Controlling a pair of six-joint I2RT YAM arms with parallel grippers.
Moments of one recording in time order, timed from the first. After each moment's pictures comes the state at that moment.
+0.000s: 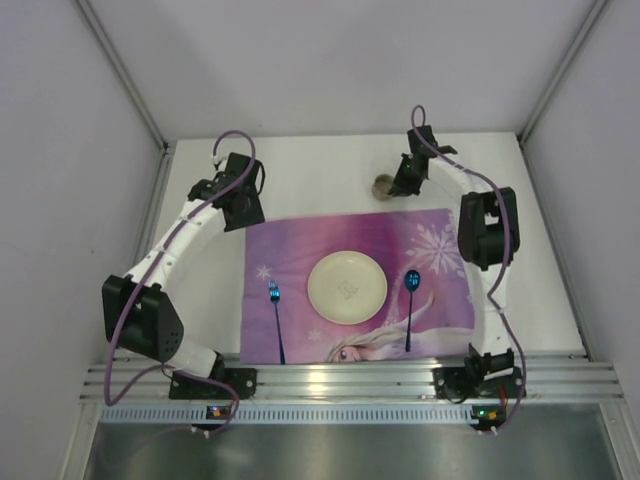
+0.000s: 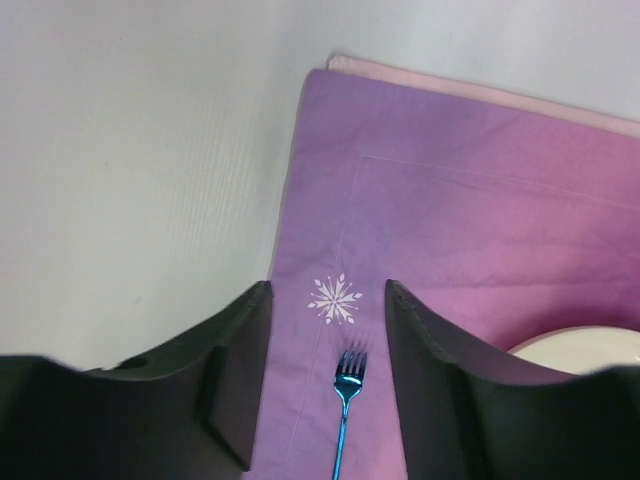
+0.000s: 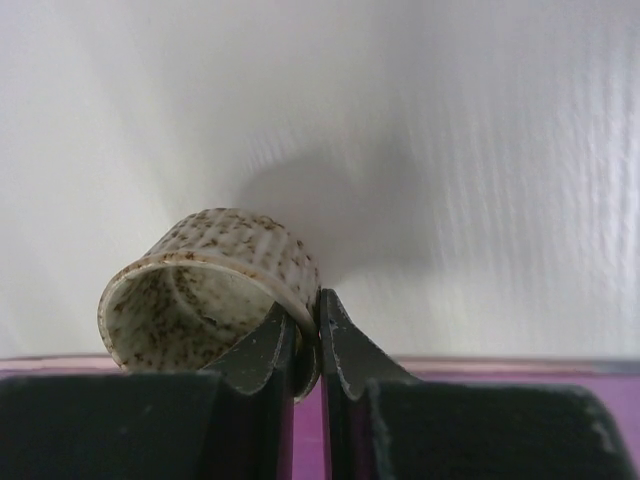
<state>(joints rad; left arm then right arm) -0.32 1.50 1.34 -0.85 -0.33 -0.55 0.22 2.33 1.95 -0.63 -0.12 0.62</state>
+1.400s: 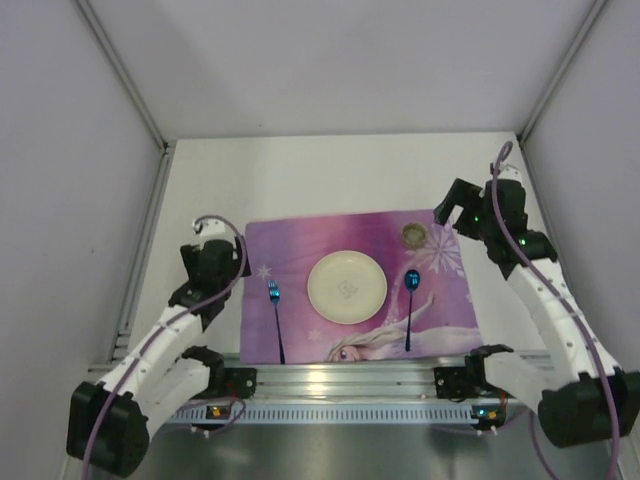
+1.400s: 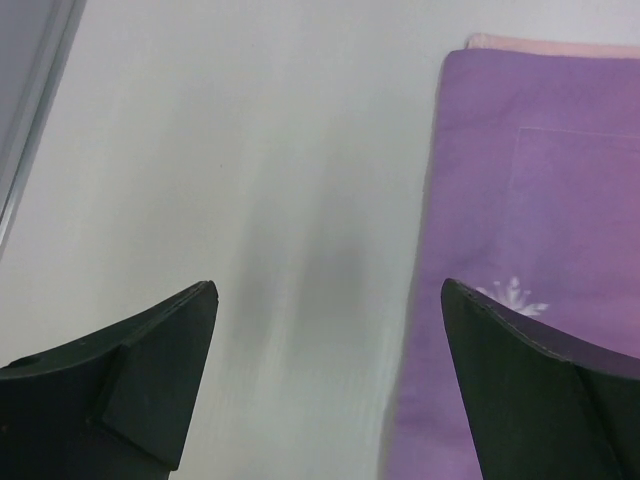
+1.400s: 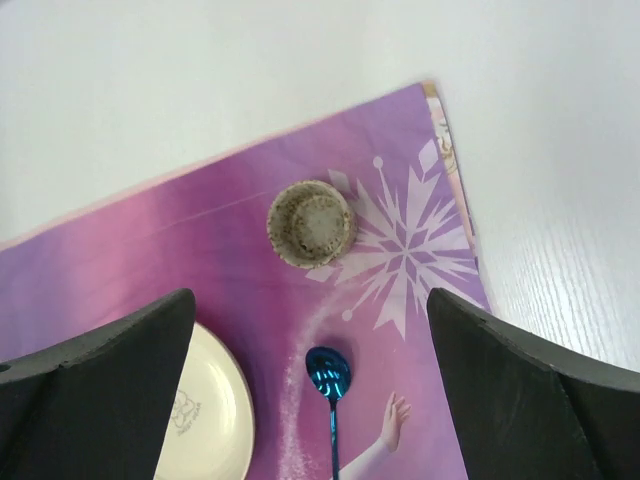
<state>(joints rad) -0.32 0.92 0.55 -0.28 -0.52 -0.28 0.15 1.09 0.98 -0.53 0.08 0.47</state>
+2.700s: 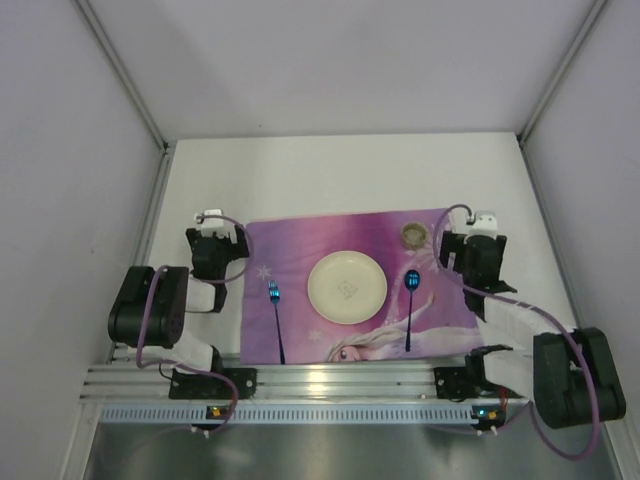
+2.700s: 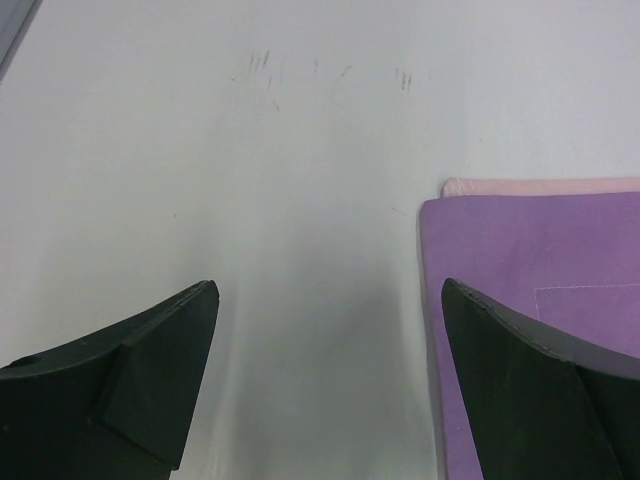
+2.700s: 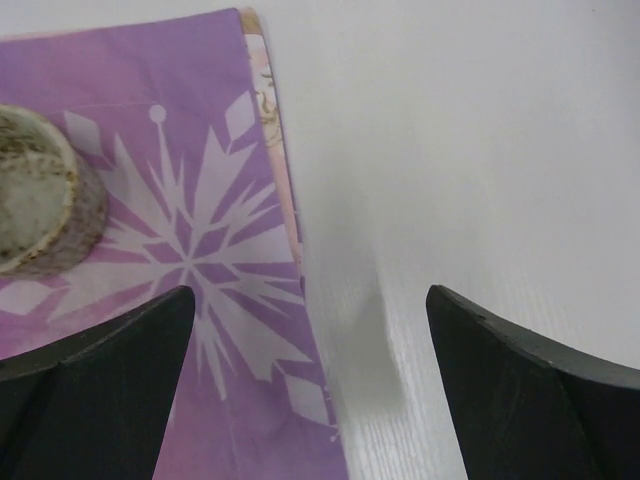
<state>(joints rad) -0.03 1.56 0.30 1.01 -0.11 -0.03 0.14 1.06 0.33 0.24 0.30 0.10</state>
